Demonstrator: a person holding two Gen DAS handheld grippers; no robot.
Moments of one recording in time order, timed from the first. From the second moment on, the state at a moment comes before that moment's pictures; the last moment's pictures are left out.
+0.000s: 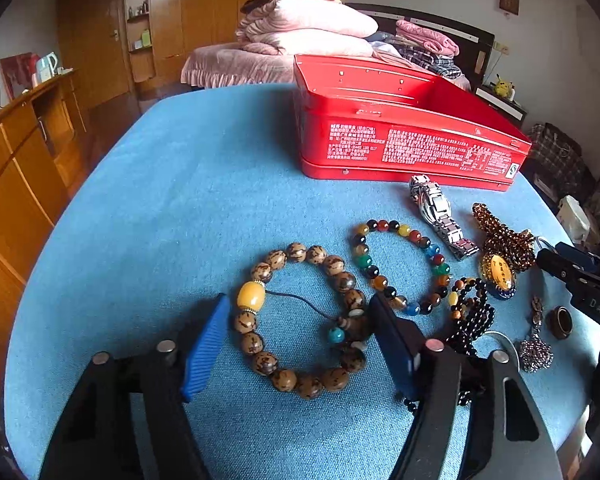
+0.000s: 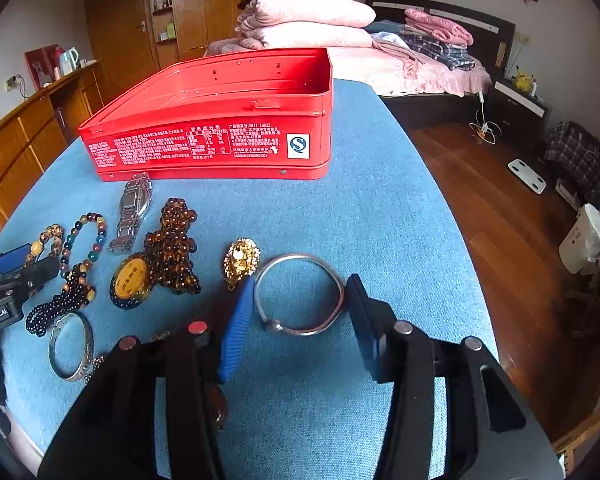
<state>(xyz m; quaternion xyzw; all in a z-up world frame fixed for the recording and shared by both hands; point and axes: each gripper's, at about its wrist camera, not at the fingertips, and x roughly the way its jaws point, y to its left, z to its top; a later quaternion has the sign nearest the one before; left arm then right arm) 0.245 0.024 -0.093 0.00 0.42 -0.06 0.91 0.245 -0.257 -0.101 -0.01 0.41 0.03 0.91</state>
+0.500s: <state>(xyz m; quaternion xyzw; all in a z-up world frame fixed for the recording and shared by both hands) 0.240 0.048 -0.080 -0.07 0.38 -0.10 0.92 0.229 -0.266 -0.080 0.02 0.38 0.06 0.92</state>
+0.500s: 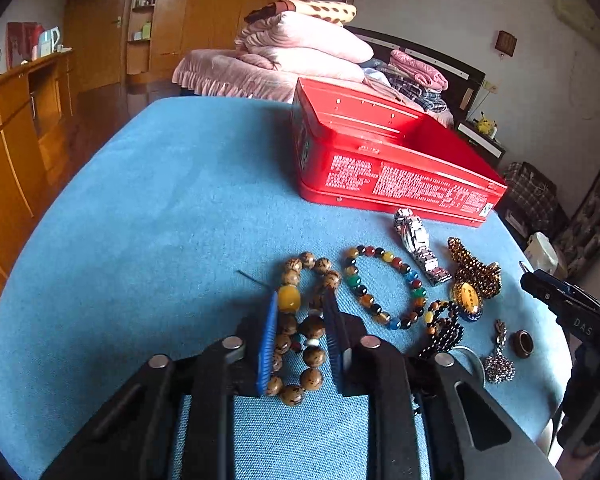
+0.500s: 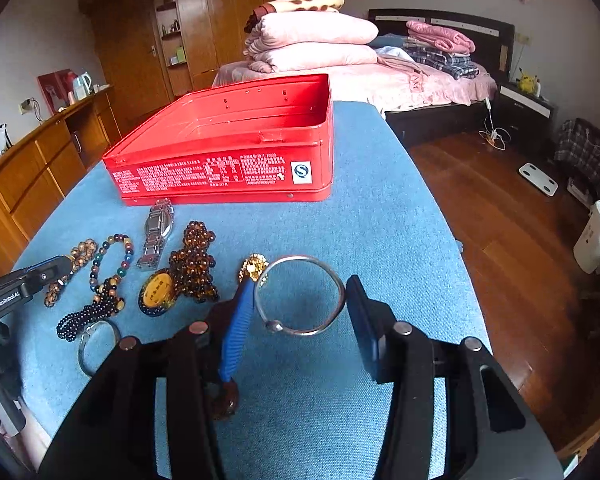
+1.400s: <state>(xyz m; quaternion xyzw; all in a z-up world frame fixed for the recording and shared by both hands) 0.248 0.009 -0.095 0.00 0.41 -0.13 0.90 0.249 -0.240 -0.073 0.01 0.37 0.08 0.93</state>
